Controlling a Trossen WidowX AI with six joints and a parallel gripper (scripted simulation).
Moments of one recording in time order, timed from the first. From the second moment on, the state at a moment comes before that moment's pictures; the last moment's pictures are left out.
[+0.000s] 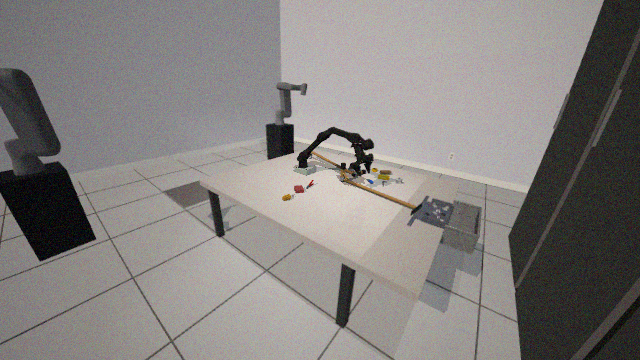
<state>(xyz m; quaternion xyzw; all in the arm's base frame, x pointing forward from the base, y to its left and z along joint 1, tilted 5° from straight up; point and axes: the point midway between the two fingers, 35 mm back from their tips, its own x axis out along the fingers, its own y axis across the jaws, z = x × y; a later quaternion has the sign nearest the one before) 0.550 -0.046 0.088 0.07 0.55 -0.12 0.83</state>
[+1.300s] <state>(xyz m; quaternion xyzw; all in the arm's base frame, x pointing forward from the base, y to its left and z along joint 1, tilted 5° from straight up) 0.516 -0.021 0.109 0.07 0.55 -0.12 0.83</state>
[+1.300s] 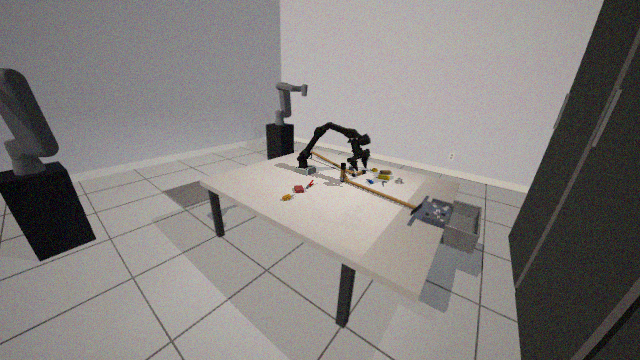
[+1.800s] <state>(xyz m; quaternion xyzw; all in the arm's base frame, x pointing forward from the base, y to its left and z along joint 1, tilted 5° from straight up) 0.485 -0.005 0.133 0.06 0.53 -0.12 0.84</state>
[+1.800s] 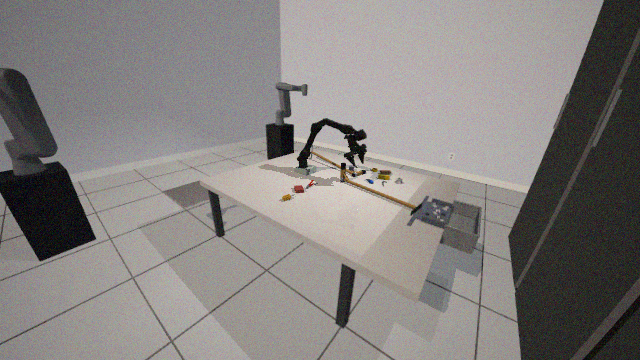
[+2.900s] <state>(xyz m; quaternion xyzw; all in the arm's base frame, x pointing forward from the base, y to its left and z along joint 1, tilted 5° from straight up) 0.404 0.020 0.162 0.05 0.49 -0.12 0.86</state>
